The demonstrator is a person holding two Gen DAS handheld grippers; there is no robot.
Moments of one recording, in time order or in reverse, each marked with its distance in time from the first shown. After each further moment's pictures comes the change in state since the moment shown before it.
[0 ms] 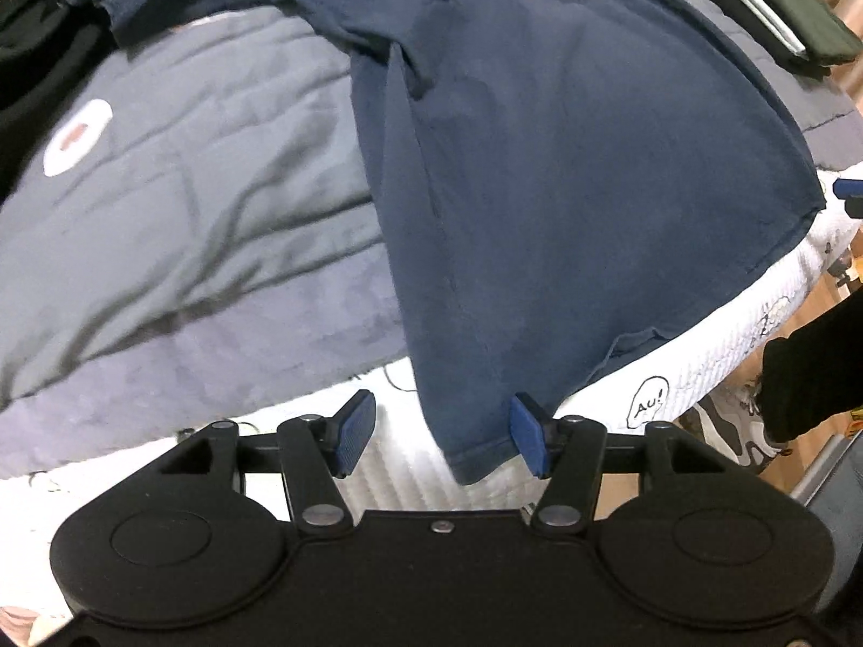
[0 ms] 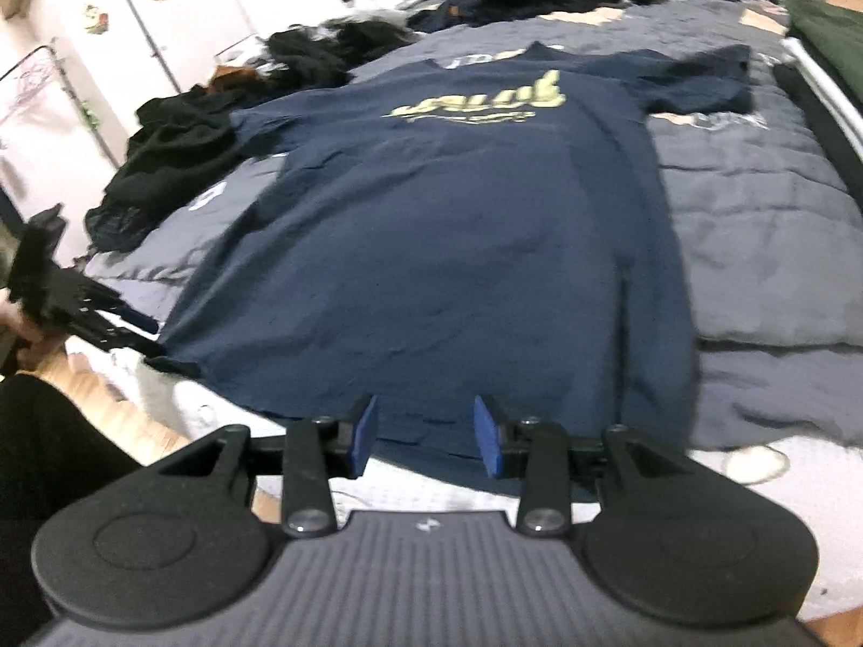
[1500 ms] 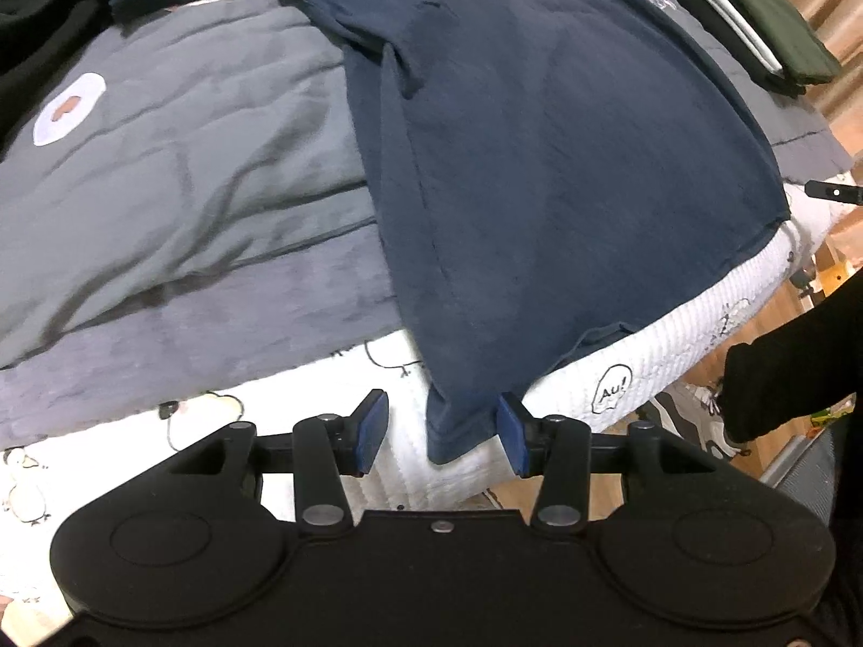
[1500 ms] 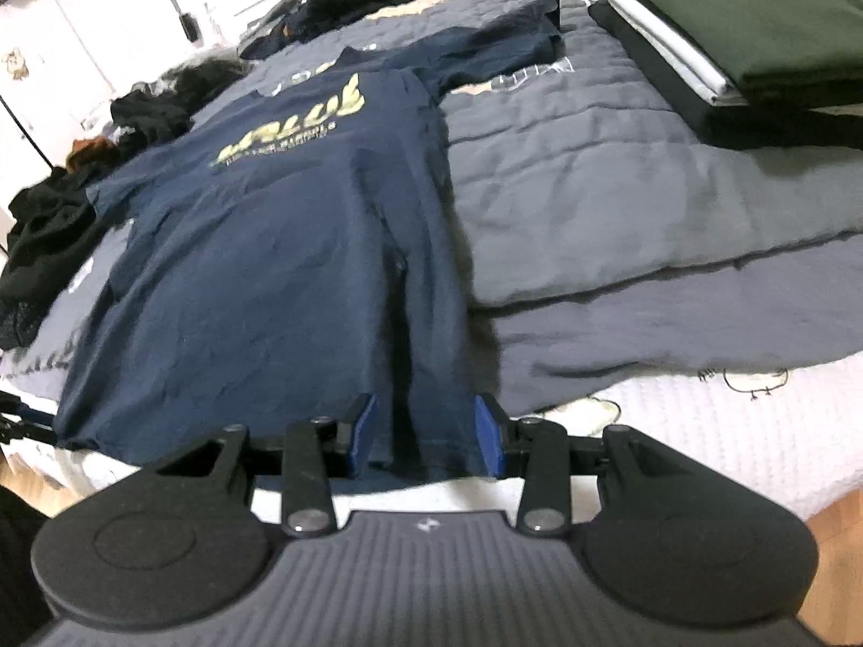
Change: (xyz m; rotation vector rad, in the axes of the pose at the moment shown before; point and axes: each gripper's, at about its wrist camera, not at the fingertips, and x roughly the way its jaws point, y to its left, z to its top) left arm -0.016 0.013 0.005 -0.043 -0.001 -0.092; right arm -0.023 -0.086 -0.008 0.263 0.003 -0.220
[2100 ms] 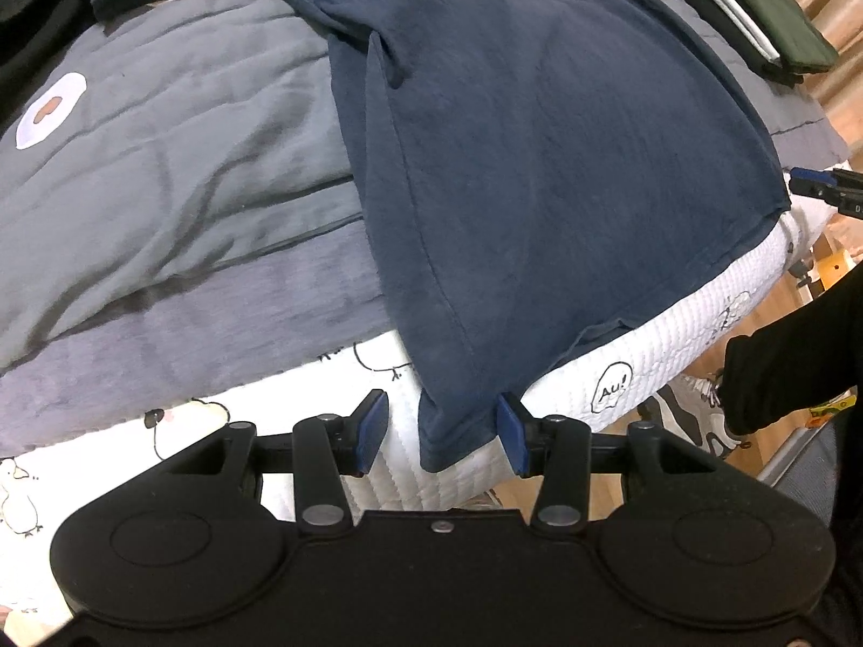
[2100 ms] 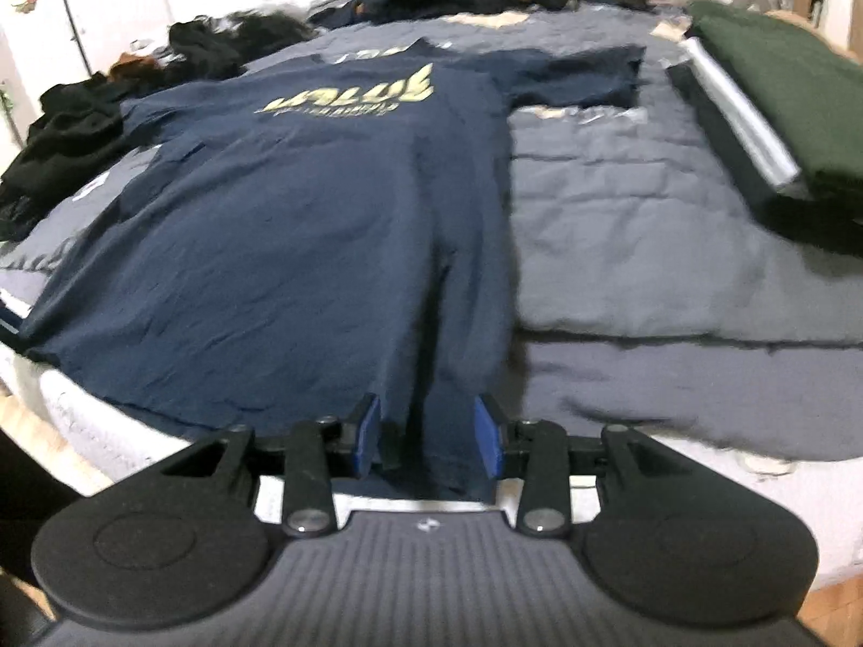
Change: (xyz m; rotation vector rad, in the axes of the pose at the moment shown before) left arm 0.007 -0.004 0.004 0.014 0.015 -0.001; right arm 0.019 0.030 -0.008 -0.266 -0.028 -0.020
